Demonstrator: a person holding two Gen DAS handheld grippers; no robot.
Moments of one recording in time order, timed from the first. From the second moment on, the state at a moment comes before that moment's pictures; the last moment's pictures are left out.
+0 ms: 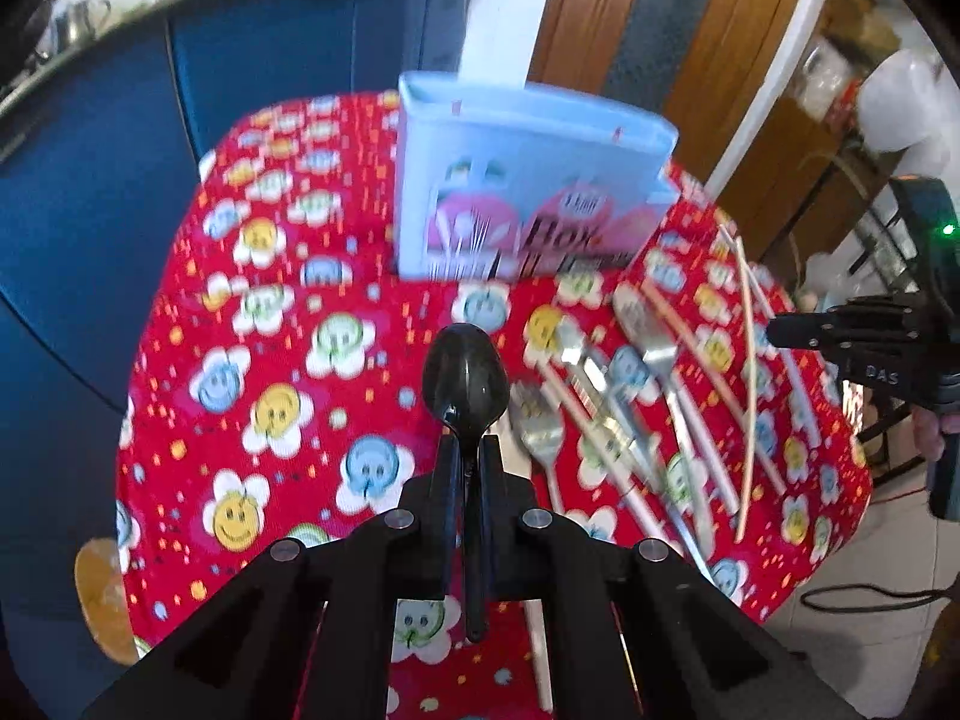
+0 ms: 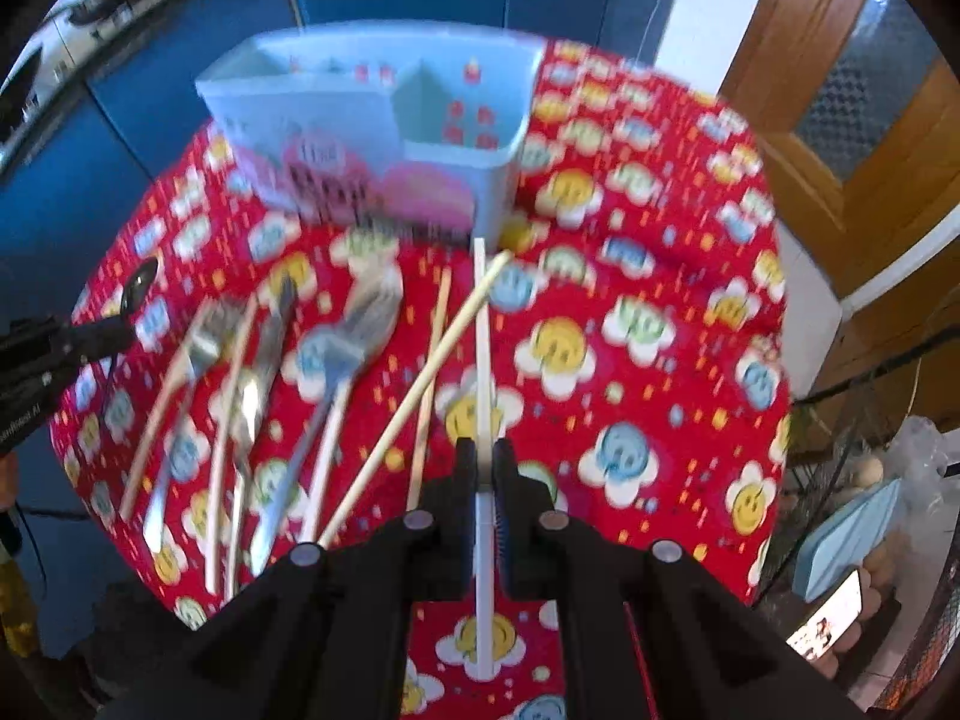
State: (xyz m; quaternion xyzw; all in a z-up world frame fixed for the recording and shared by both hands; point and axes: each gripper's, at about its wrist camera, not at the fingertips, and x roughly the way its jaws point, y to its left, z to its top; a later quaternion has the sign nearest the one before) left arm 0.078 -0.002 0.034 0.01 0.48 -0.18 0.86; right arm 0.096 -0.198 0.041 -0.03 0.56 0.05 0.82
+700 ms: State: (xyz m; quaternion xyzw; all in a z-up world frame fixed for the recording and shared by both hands) left arm 0.087 -0.005 0.097 -0.03 0.30 -0.19 0.93; right arm 0.068 -0.194 0.091 0.06 0.33 0.07 0.94
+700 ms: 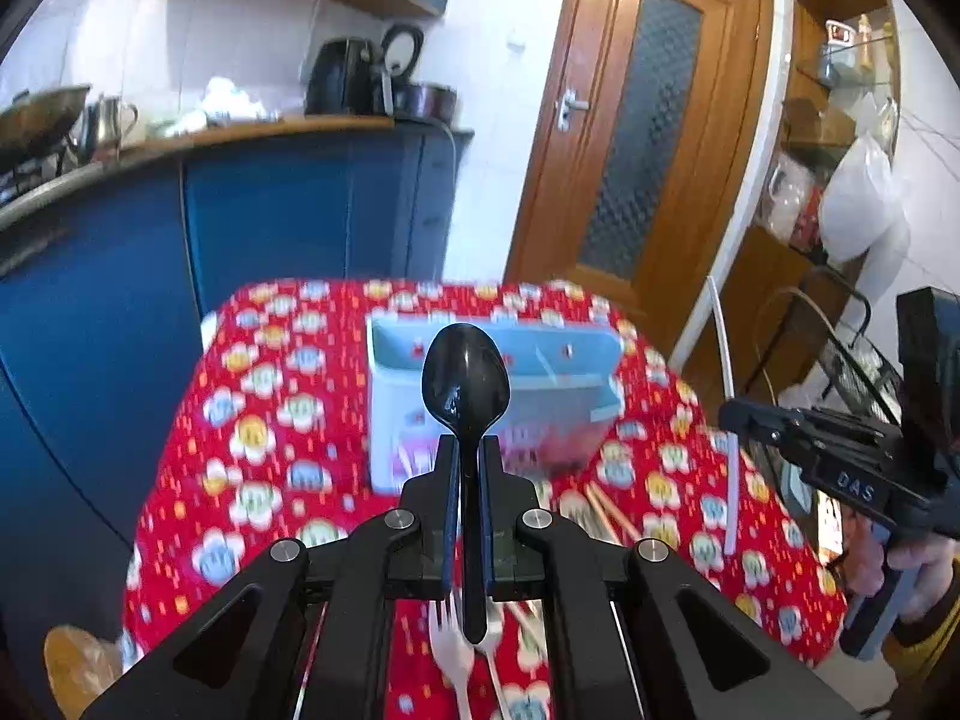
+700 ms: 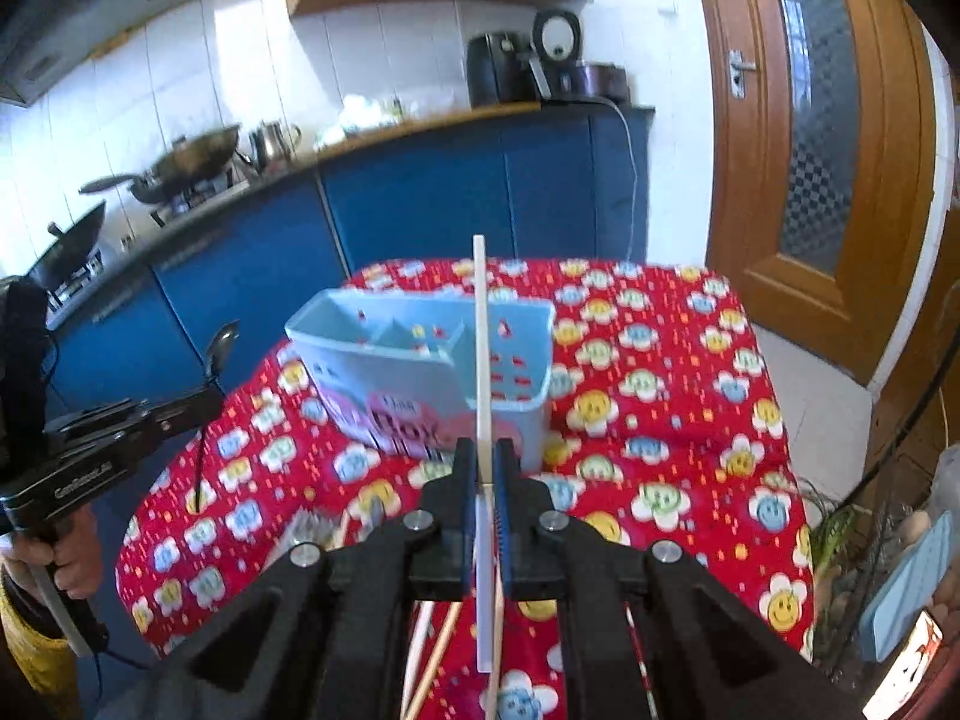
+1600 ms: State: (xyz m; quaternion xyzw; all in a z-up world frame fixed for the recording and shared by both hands) left arm 0.190 -0.026 0.073 -0.04 0.15 -0.11 0.98; right arm 0.163 -0.202 0.093 0.08 0.18 0.08 0.98
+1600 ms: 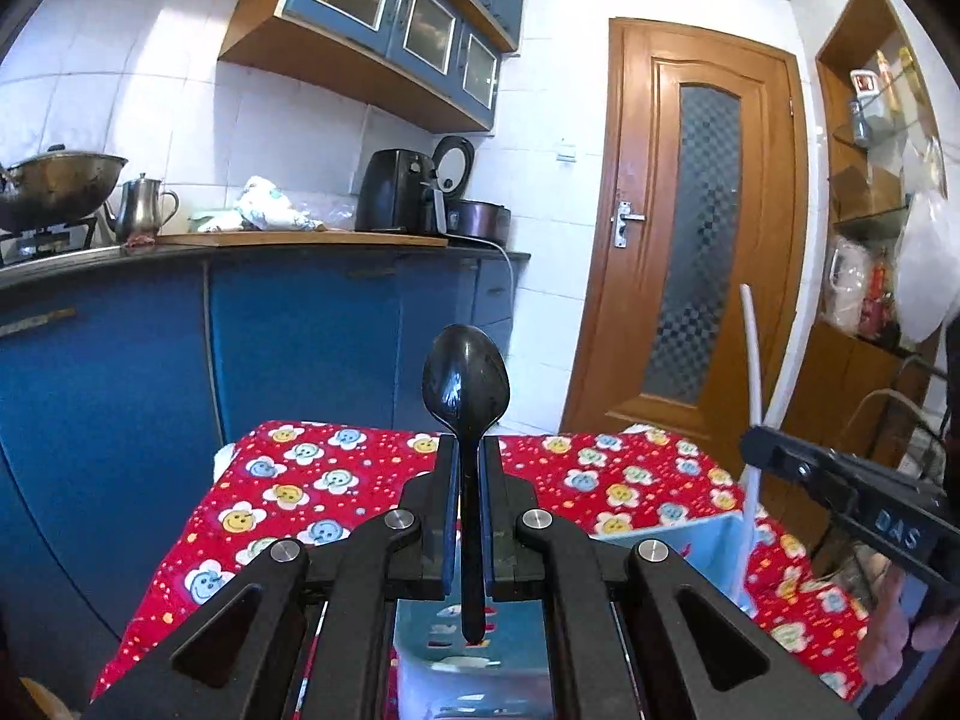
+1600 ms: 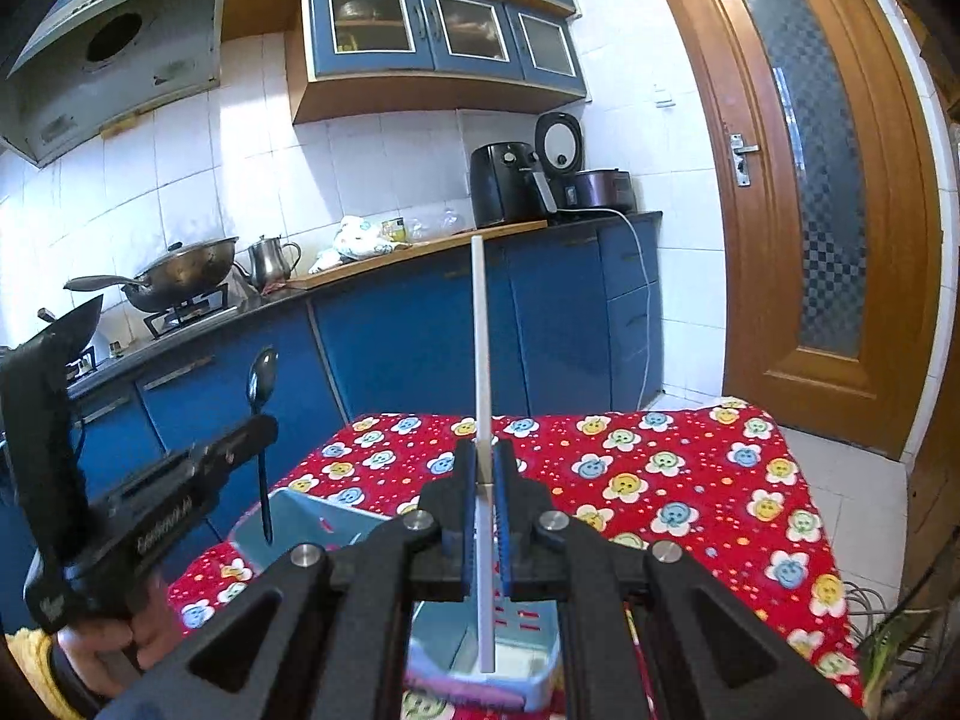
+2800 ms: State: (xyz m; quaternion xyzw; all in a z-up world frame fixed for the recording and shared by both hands) left arm 0.148 -0.025 0.062 -0.01 0.22 -0.13 0.97; right arm 0.142 -0.187 0.070 0.08 0.21 0.08 0.97
